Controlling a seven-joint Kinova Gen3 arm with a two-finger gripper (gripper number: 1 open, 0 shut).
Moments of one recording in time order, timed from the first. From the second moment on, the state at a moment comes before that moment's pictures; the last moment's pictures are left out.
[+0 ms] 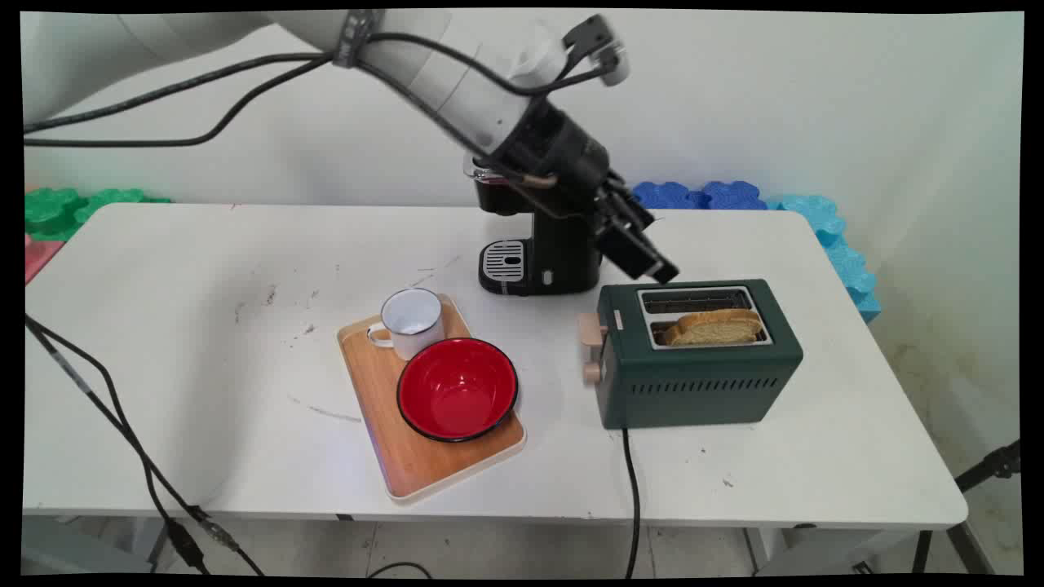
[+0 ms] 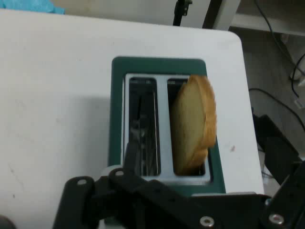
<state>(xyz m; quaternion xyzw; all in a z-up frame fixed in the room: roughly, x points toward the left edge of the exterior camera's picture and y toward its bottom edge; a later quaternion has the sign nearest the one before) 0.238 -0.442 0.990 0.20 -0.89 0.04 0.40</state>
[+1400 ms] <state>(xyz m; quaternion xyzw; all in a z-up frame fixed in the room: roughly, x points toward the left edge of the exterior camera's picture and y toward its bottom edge) 0.266 -0.448 0.915 0.21 -0.91 0.00 0.36</state>
